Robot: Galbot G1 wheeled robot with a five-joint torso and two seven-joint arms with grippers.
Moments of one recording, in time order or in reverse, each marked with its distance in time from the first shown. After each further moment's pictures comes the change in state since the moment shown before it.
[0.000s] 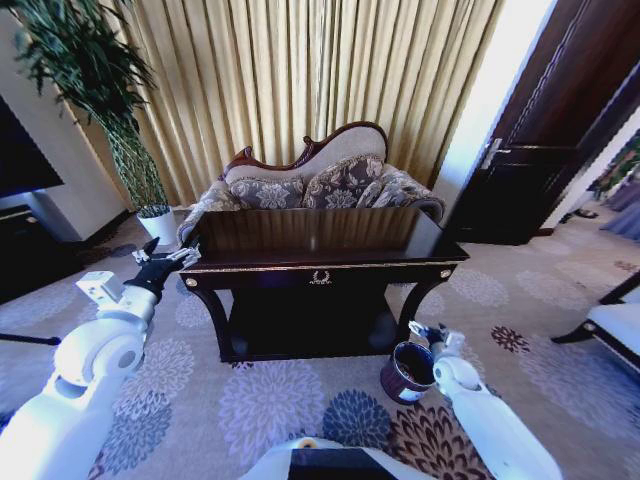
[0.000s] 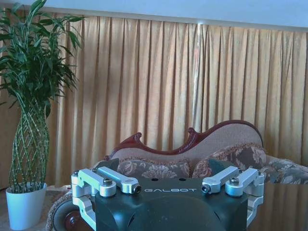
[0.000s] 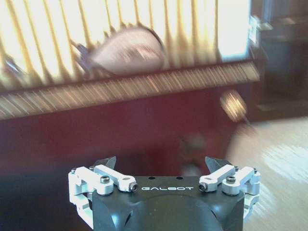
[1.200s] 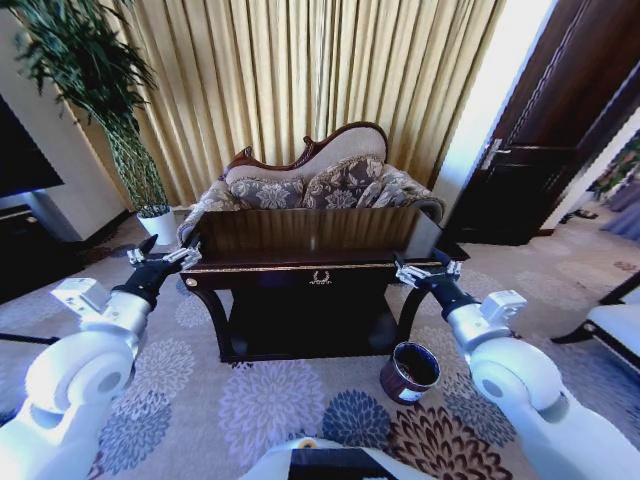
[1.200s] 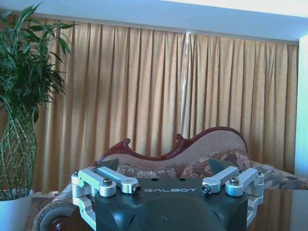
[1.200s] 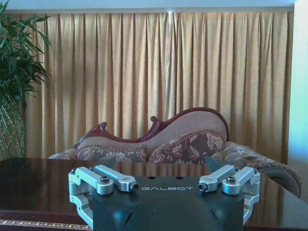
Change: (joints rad) left arm 0.091 -0.025 -0.071 -0.168 -0.042 0.047 -0.021; right arm -0.200 -0.138 0.190 0.790 0.039 -0.266 0.137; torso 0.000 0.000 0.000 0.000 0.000
